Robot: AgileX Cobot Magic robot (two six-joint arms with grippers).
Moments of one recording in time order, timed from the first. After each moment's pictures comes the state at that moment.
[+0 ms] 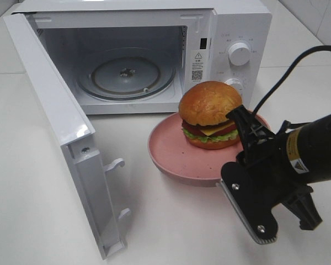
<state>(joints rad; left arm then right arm) -0.06 0.00 -0.50 -0.11 1.05 0.09 0.69 1.40 -0.54 -0.54 0.21 -1.02</state>
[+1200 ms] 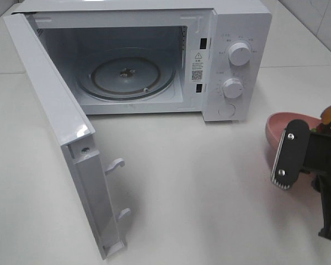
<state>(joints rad) -0.06 0.00 -0.50 -0.11 1.05 0.09 0.58 1.31 -0.43 -0.91 0.50 0.20</state>
